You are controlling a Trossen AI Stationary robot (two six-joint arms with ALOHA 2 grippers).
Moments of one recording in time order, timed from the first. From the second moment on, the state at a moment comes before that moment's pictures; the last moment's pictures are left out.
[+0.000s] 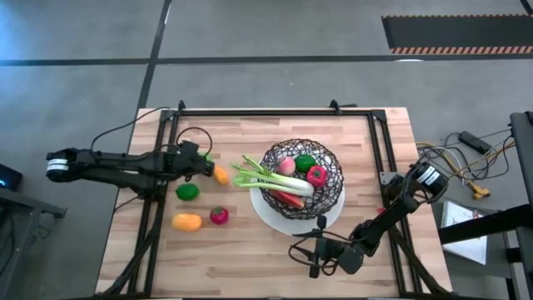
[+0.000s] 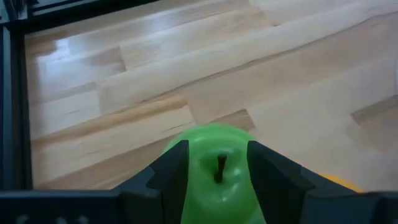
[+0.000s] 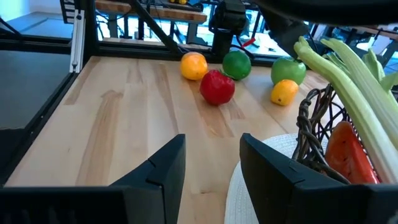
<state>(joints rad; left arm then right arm) 0.13 0.90 0.44 -0.58 -0.65 -0.91 0.77 1.84 0.78 0.73 0.94 0.16</state>
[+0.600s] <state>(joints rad) 0.11 0.93 0.47 -0.57 -0.59 -0.80 0.83 1.82 0.78 0.73 0.98 0.11</state>
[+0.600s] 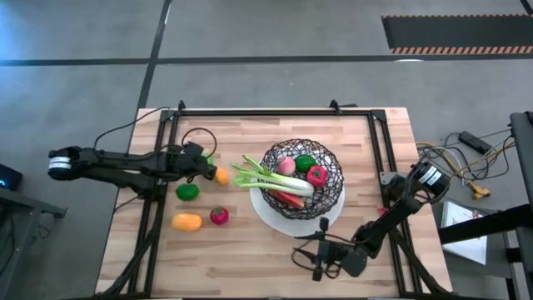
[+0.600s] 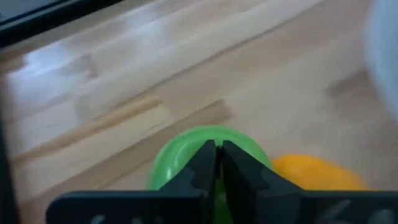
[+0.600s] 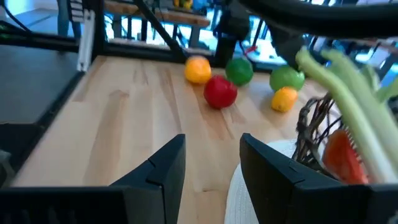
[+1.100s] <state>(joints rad) -0.02 0.96 0.84 -0.46 -0.74 -0.50 1.12 1.76 0.78 0.68 1.48 0.07</state>
